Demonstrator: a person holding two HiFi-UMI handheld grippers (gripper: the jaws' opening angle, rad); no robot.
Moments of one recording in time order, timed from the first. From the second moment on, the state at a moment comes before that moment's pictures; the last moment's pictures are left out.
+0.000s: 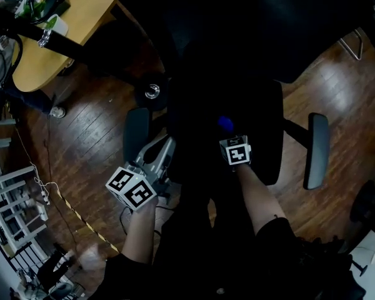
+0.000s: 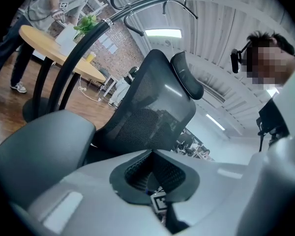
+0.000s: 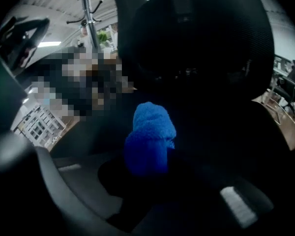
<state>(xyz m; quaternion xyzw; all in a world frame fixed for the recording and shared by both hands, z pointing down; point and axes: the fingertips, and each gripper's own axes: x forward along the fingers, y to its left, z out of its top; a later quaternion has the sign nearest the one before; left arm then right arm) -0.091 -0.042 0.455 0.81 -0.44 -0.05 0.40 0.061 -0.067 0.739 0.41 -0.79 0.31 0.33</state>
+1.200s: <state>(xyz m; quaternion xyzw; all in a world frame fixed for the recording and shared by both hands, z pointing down) -0.133 -0.016 0.402 0.79 -0.48 -0.11 0.36 0.018 -0.039 0.705 0.38 -0.80 0.33 0.32</state>
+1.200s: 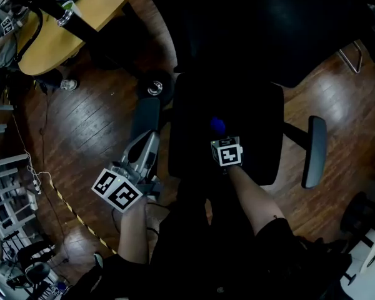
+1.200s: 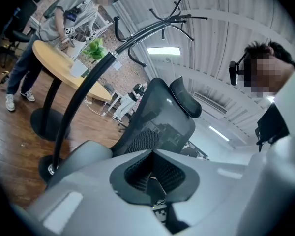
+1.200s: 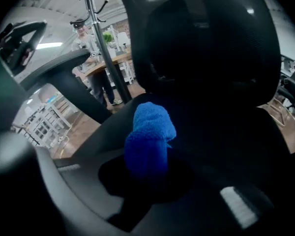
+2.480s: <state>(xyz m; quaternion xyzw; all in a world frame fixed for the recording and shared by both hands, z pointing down) -0.115 -0.027 0.432 0.80 -0.46 -0.09 0.37 0.237 0.004 0.713 0.51 -0.72 0.27 0.39</state>
